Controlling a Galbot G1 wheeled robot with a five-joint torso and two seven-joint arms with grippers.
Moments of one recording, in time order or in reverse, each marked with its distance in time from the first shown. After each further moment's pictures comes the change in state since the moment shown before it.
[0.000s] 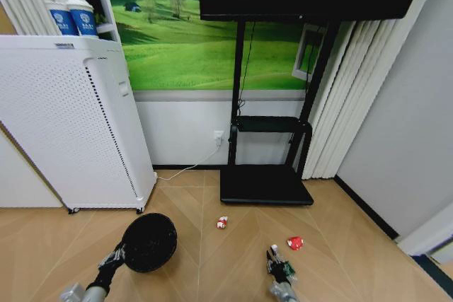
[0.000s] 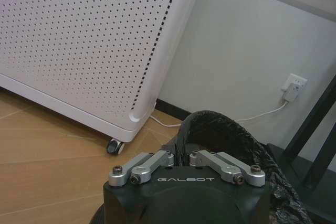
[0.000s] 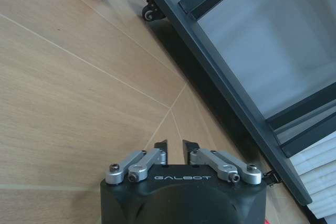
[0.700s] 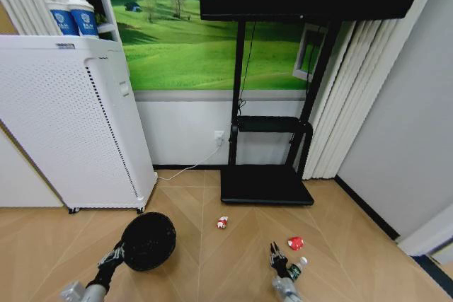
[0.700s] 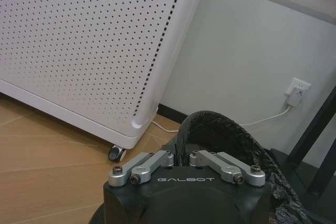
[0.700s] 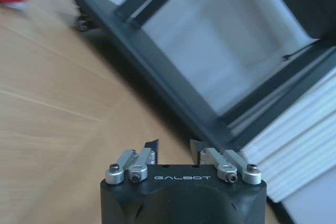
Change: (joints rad) left arm -0.034 0.017 0.001 0.019 -0.012 0.002 -0.005; right arm -0.062 -0.135 0.098 0.236 0.060 0.011 0.042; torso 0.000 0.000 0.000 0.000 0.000
